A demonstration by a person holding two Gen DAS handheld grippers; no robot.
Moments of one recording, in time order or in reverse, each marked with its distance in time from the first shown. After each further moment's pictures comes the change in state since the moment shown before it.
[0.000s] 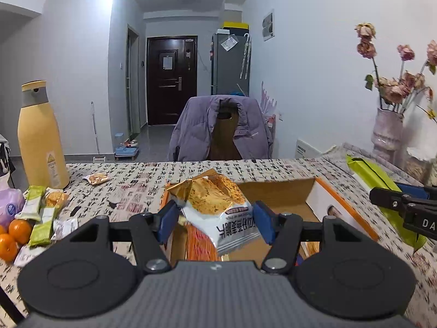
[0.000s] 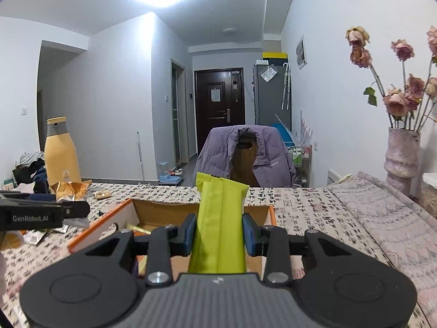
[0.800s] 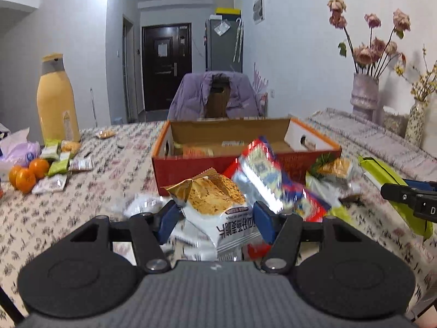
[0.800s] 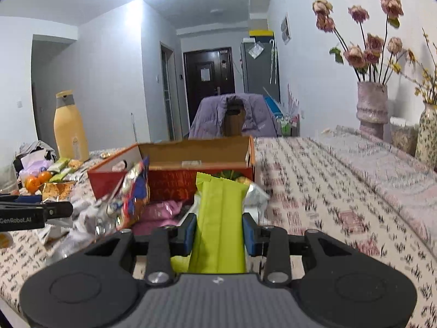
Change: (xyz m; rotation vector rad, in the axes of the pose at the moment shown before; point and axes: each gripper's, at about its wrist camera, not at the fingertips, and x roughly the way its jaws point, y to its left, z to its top) left arm -0.110 -0.017 -0.113 0.039 0.051 -0.013; right arm -0.122 -0.006 -0.110 0.047 0.068 -0.030
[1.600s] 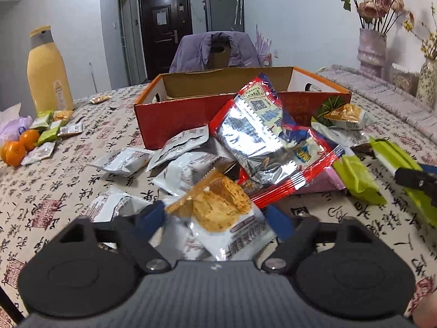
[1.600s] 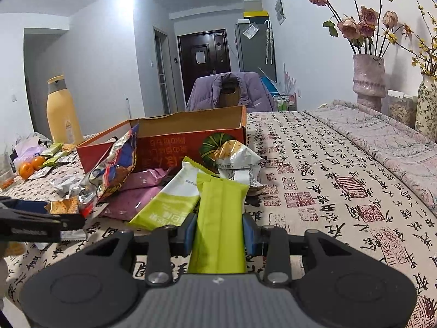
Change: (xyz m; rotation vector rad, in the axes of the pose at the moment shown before) left arm 0.038 -0.021 -0.039 0.047 0.169 0.043; right arm 0.012 -0.015 -0.035 0.039 0.097 0.000
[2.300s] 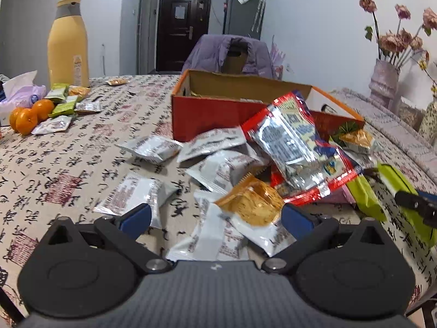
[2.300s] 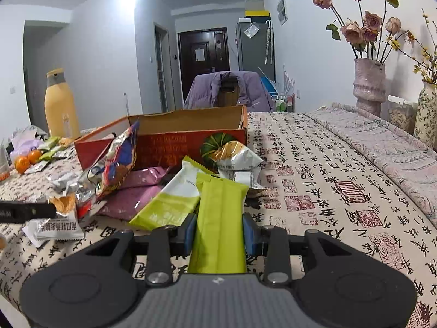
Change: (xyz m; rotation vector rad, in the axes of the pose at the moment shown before) left arm -0.012 0.046 -0.006 -0.157 0.008 -0.048; right arm 0.000 0.005 0.004 -0.022 0.006 -0.020
